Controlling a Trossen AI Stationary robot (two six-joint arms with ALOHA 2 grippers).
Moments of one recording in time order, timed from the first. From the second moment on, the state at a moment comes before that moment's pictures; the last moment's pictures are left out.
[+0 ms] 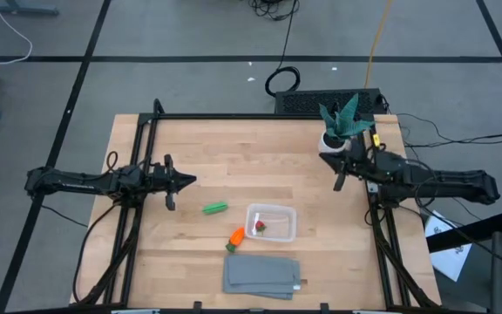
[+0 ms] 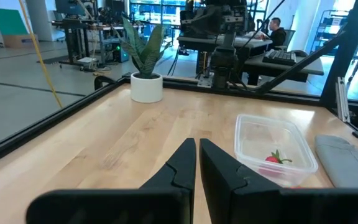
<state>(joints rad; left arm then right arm) -0.02 0.27 0.01 0.21 -0.17 -0.08 -0.10 0.42 0.27 0.07 0.29 0.14</state>
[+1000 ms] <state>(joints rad) -0.02 0.27 0.01 0.18 -0.21 -0.06 -0.09 0.28 0.03 0.32 -0.06 0.06</state>
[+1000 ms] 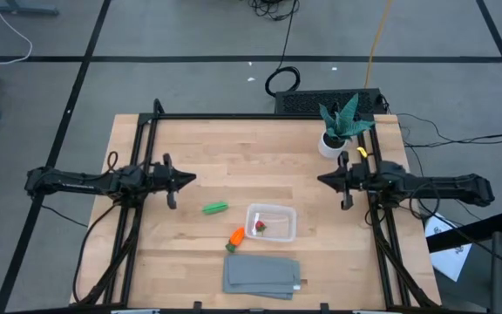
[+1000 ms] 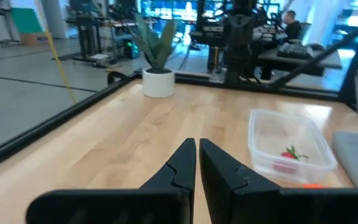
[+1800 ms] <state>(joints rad) -0.02 0.35 0.19 0.25 -0.14 -0.06 -0.09 0.28 0.02 0.33 -0.06 0.00</state>
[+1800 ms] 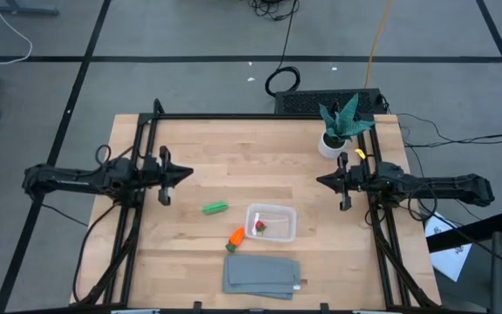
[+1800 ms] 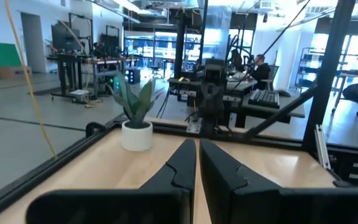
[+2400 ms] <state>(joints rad) -0.02 0.88 0.56 0.22 -0.14 -0.06 -0.09 0.28 0.02 0.31 -0.06 0.01</state>
